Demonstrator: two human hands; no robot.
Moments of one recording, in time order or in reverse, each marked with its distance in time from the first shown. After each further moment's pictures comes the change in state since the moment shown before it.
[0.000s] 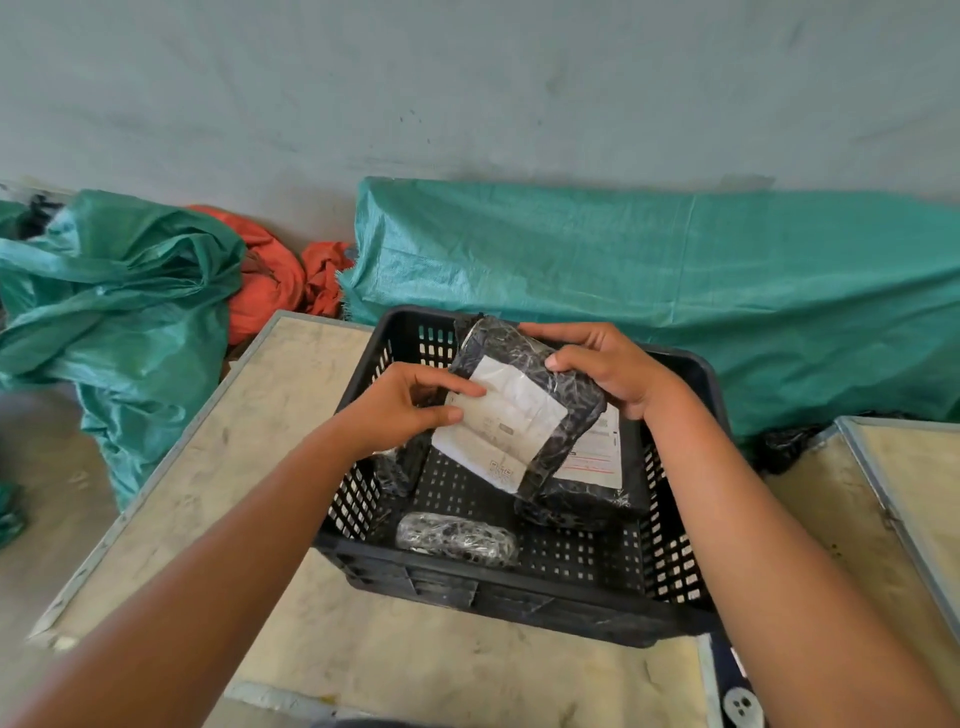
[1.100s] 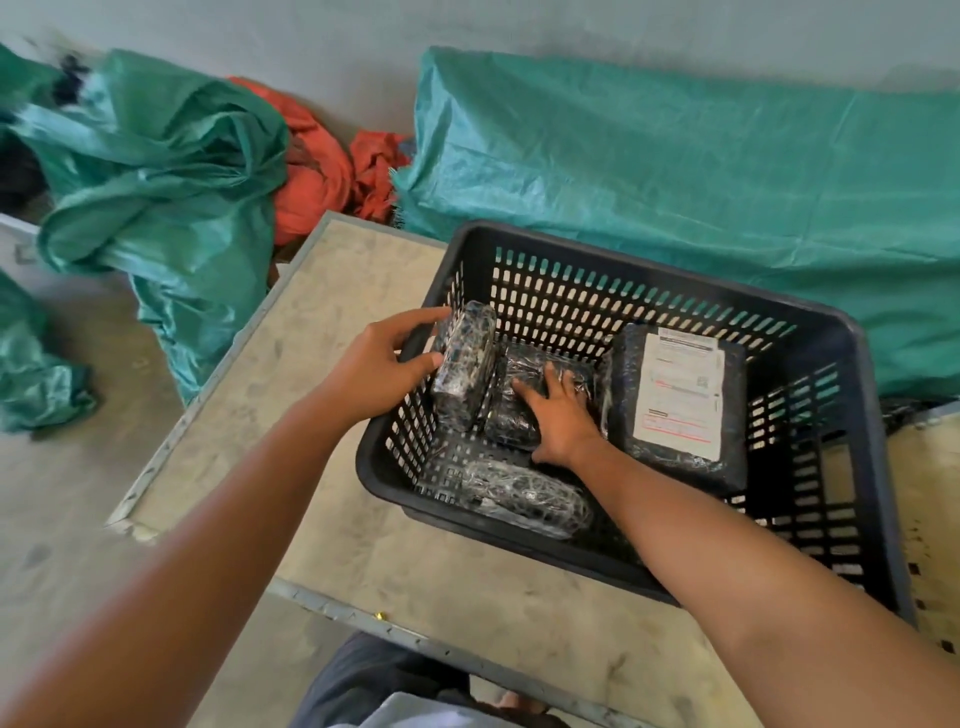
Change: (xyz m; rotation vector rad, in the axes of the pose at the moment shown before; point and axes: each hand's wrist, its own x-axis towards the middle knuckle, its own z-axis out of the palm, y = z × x) left_hand -0.053 -0.057 -0.057 0.266 0.387 -0.303; right_hand 0.072 0.206 0.124 -1.197 -0.133 0.376
